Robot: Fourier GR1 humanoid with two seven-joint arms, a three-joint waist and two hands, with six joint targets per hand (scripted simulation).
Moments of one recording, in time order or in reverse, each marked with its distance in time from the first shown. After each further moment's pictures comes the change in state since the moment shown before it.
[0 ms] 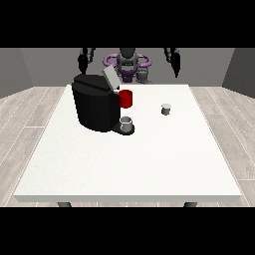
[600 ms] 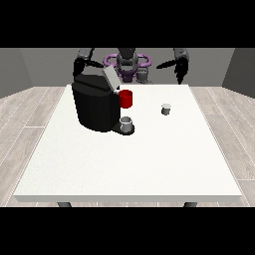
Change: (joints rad) left arm -0.120 0.257 0.008 0.080 -0.148 -0.167 -0.111; right arm -0.068 -0.011 -0.005 0.024 0.126 -0.108 -0.033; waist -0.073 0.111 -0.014
